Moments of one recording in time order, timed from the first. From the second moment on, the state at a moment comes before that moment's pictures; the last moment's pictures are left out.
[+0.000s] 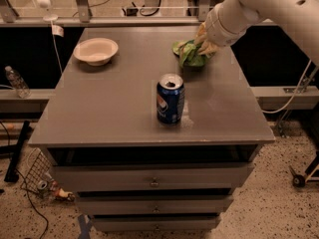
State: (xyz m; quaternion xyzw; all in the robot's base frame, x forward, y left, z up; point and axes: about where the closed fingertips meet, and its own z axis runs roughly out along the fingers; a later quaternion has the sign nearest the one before) arm 0.711 -0.122 0.914 -0.78 0.53 -0.16 0.30
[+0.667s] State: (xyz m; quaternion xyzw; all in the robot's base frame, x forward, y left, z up) arm 0.630 -0.149 0.945 -0.77 0.55 -0.10 0.30
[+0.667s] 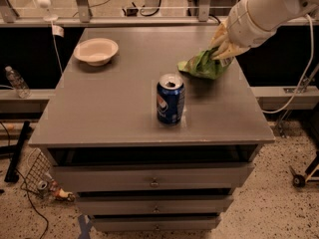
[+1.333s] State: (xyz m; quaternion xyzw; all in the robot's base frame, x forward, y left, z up) arm 0.588 -0.164 0.937 -0.78 0.56 -0.09 0.28
